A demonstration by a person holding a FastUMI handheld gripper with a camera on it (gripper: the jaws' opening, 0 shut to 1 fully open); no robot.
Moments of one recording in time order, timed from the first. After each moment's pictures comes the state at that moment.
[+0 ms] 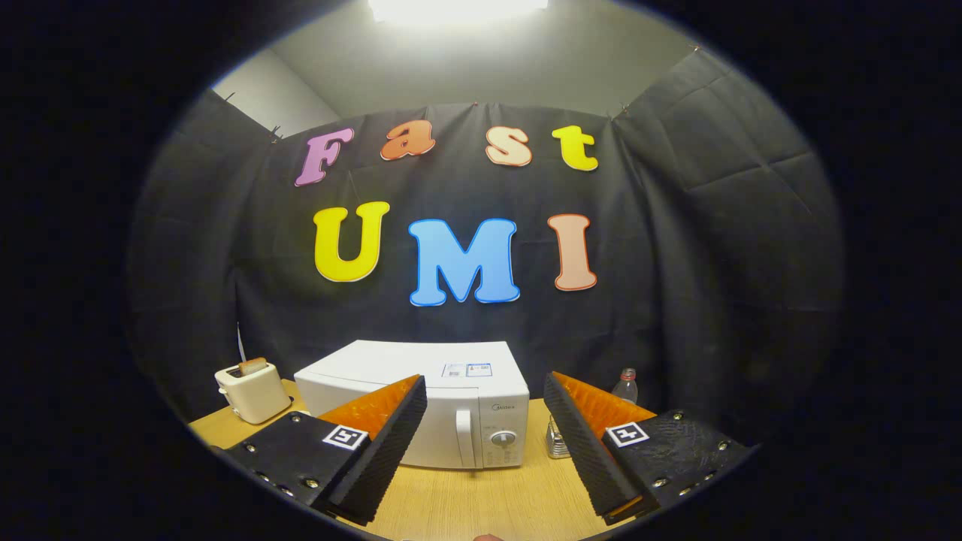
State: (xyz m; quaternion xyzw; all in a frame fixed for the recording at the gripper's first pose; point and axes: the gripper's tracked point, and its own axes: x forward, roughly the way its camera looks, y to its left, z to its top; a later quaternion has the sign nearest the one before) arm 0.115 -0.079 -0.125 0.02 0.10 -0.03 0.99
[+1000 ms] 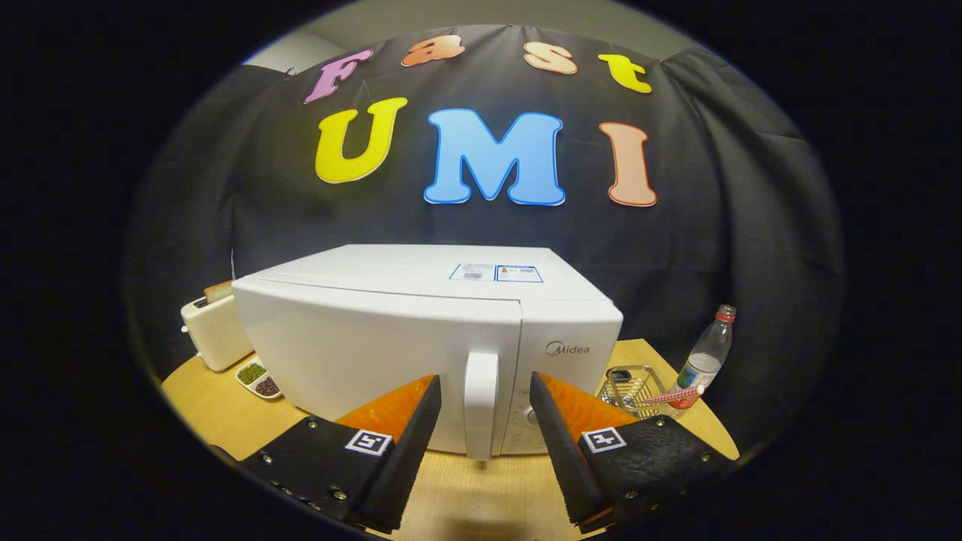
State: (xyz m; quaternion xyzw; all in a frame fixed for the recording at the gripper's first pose) arm 0.223 -0.050 -0.304 0.00 0.24 0.02 0.97
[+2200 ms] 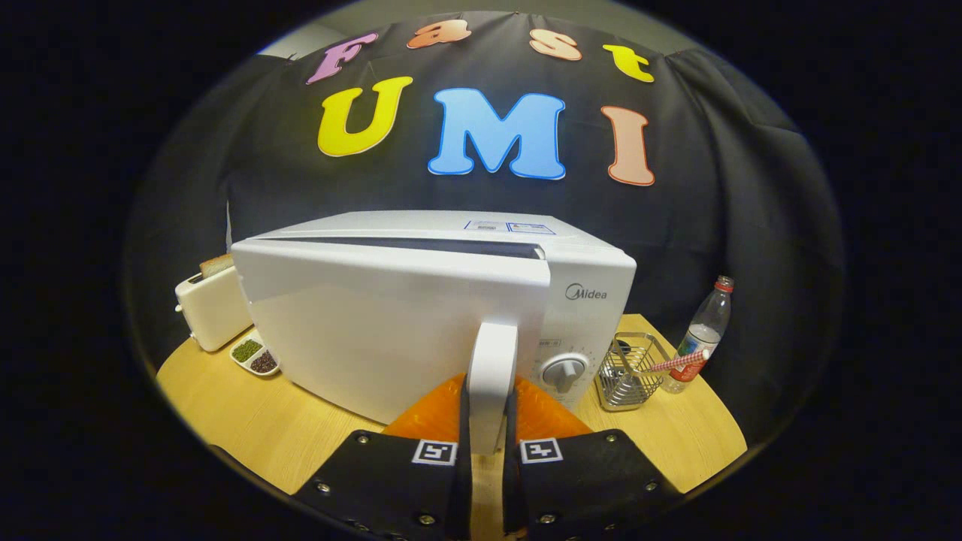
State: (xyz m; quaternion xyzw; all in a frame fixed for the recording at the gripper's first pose) arm 0.180 -0.031 -0.323 -0.01 0.27 0.01 0.96
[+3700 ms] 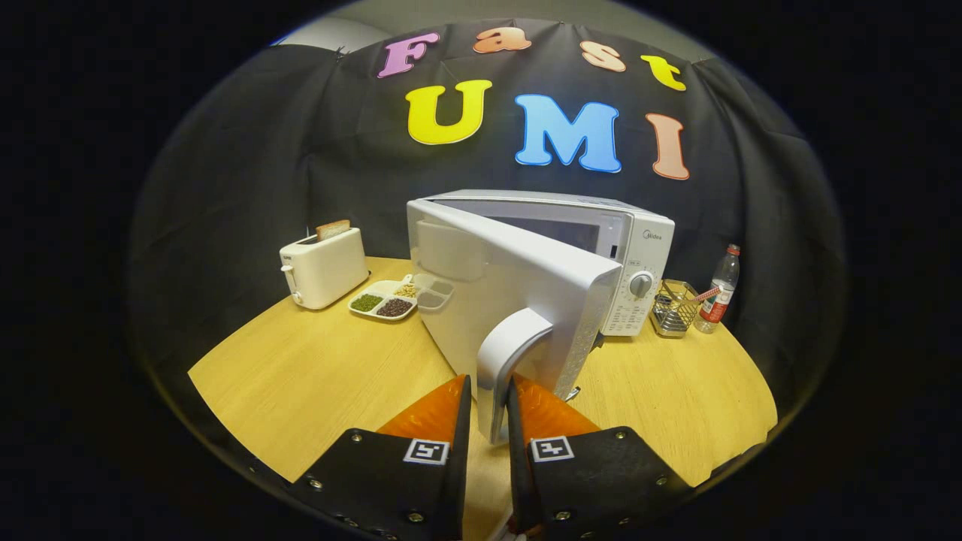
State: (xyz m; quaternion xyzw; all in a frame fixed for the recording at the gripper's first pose) arm 0.000 0.107 -0.296 0.00 0.30 0.09 0.95
